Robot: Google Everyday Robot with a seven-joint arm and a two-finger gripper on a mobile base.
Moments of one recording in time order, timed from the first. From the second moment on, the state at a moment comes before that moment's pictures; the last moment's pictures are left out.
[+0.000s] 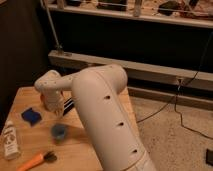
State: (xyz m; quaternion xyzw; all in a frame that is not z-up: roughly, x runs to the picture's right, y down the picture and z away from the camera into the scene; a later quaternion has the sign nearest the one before) arm -0.290 0.139 0.860 -0.33 0.16 0.49 0.79
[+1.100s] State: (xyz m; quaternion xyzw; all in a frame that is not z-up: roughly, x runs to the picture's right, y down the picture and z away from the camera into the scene) arm -0.283 0.130 0.879 -0.33 0.16 0.51 0.78
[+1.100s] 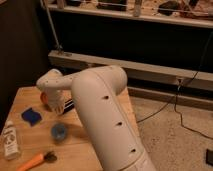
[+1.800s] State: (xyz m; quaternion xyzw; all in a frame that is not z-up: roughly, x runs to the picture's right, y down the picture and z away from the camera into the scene) arm -0.197 0.074 0.892 -0.23 0.19 0.58 0.76
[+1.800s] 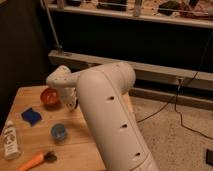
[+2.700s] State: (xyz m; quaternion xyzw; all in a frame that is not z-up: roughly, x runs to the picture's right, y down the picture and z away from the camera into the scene) arm -0.201 0.071 0.817 -0.24 0.20 0.58 0.75
